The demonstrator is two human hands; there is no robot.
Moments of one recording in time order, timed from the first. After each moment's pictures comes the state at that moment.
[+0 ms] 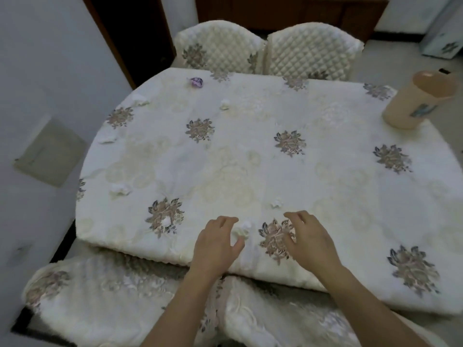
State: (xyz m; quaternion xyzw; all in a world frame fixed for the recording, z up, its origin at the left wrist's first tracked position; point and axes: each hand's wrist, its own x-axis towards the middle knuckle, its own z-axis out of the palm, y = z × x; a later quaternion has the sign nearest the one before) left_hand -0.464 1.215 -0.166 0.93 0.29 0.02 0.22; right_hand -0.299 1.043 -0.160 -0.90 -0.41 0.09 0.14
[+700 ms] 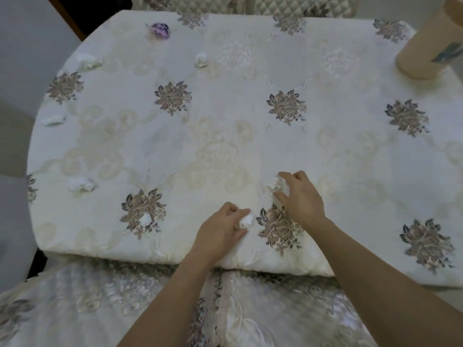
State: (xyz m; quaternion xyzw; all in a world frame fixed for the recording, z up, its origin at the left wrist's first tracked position) left_hand -0.424 1.245 -0.243 0.92 0.18 -0.07 0.33; right_hand -0.238 1.100 -0.234 -0.93 -0.26 0.19 0.18
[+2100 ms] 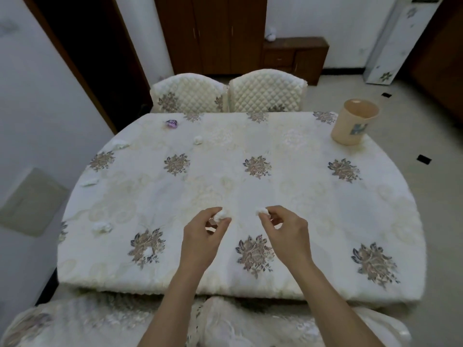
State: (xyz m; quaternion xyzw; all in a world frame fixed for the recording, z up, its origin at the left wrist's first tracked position) left_hand -0.424 1.190 -0.073 0.79 0.30 0.24 0.48; right_hand -0.306 1.037 -0.072 -0.85 -0.22 0.05 0.48
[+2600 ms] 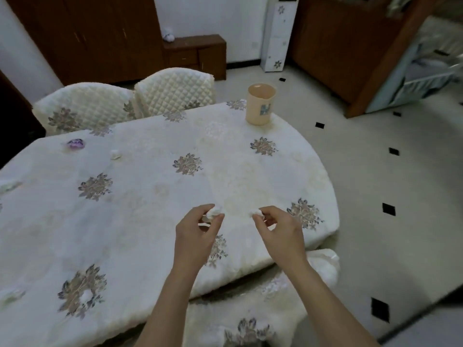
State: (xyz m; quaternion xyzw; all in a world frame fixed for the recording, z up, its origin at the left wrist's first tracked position) left_hand -0.386 1.121 -0.072 0.81 0.15 0.18 0.55; right_hand -0.342 0.938 -0.070 -0.89 -0.06 -0.04 0.45
